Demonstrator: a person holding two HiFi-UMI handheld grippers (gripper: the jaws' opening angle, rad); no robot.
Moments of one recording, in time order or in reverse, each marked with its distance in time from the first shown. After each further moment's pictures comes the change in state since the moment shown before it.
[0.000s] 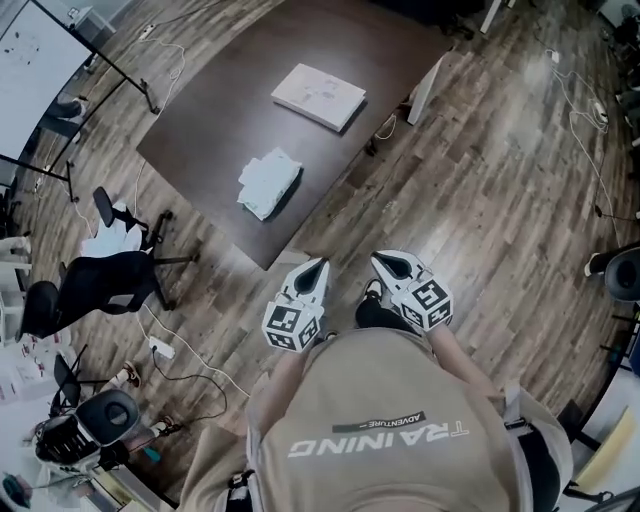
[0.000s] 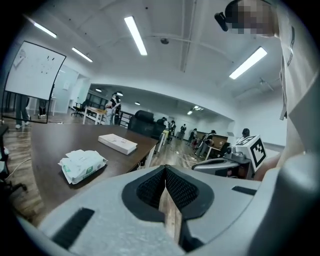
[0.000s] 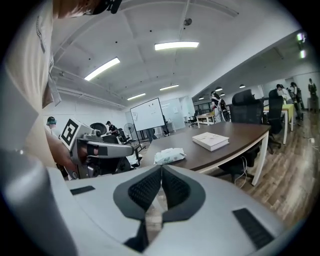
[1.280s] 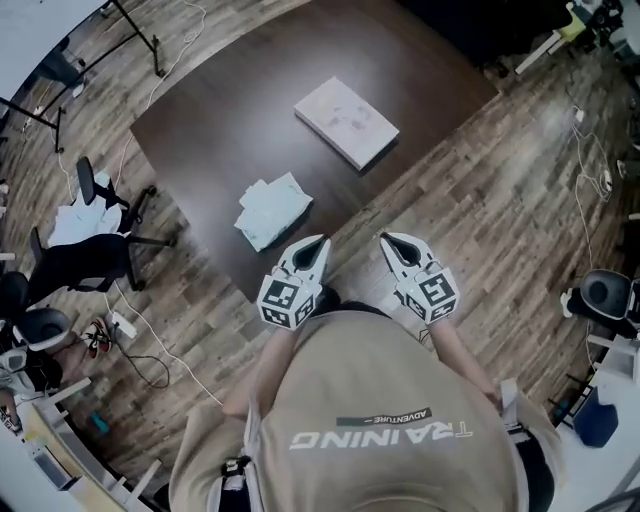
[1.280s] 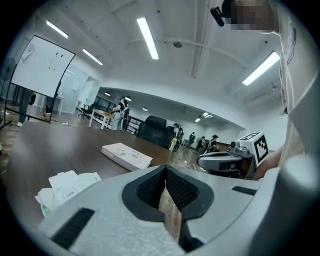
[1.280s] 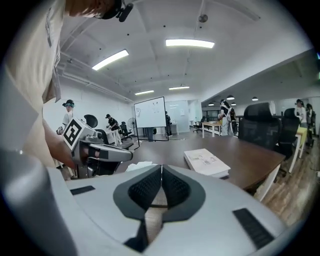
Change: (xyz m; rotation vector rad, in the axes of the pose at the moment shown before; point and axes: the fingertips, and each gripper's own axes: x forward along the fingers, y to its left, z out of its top) left arm 0.131 0.120 0.068 -0.053 -0.080 0.061; right arm 0.113 -0.136 0.097 -0.178 -0.001 0.022
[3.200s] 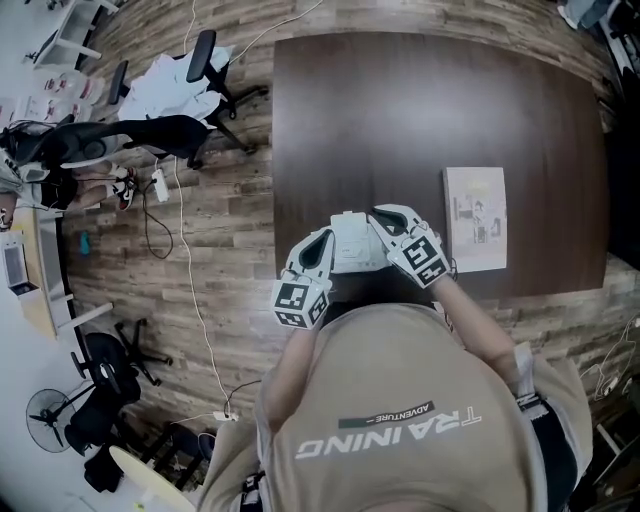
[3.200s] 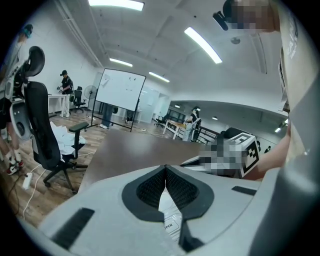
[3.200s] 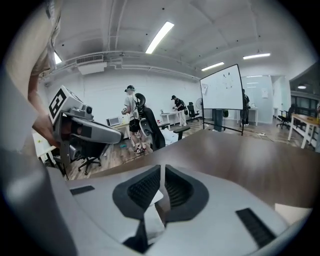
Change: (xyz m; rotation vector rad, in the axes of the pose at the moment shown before) left arm -0.066 0.234 0.036 -0.290 -0.114 0.836; right arm 0.347 0.079 0.034 -0.327 0.241 0.850
